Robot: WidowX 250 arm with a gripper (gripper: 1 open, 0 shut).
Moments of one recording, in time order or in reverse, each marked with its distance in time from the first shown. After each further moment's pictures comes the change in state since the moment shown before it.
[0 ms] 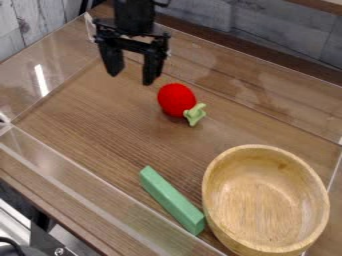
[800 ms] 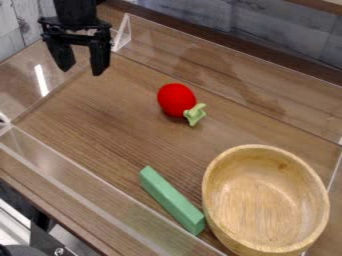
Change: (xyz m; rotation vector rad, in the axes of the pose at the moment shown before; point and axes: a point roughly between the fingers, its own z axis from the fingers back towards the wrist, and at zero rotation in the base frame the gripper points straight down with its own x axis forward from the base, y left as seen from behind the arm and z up) arm 0.014 0.082 -0.014 -0.010 -0.055 0.078
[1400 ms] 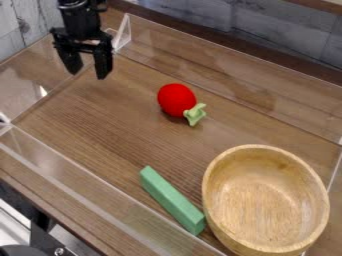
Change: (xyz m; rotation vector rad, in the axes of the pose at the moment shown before) arm 0.036 0.014 -0.031 0.001 -0.055 -0.055
